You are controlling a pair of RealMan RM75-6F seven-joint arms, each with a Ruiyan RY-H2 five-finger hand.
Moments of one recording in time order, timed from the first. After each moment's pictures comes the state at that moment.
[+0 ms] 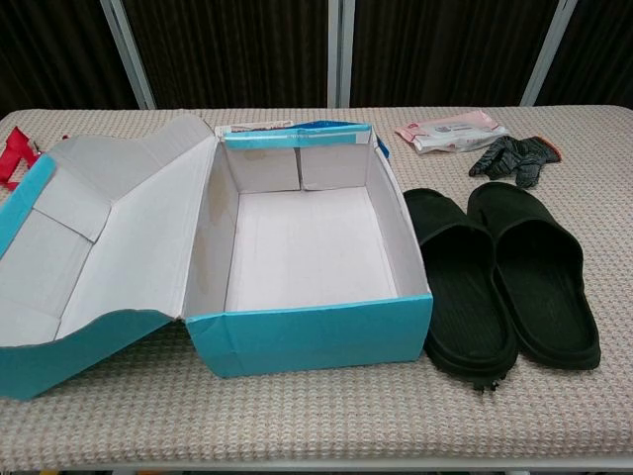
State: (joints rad) left arm -0.11 -1.18 -0.02 -1.51 1.47 1.42 0.06; right arm 0.12 -1.14 0.06 -1.73 -1.43 1.40 -0.22
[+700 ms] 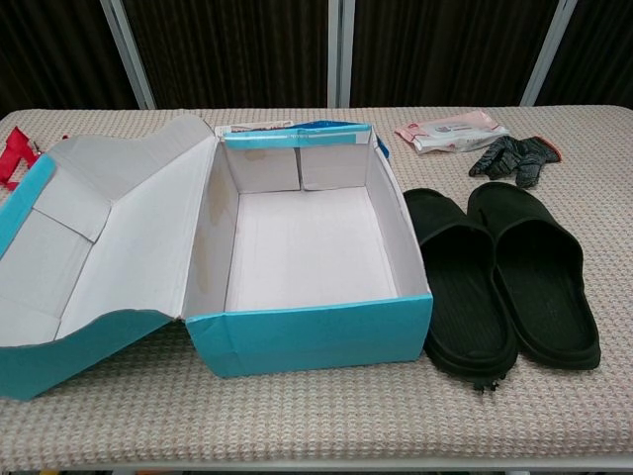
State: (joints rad) left arm -0.11 -1.18 -0.03 -1.50 1.49 1.44 0.04; right arm 0.17 -1.08 0.08 -1.79 -1.42 1.34 -0.20
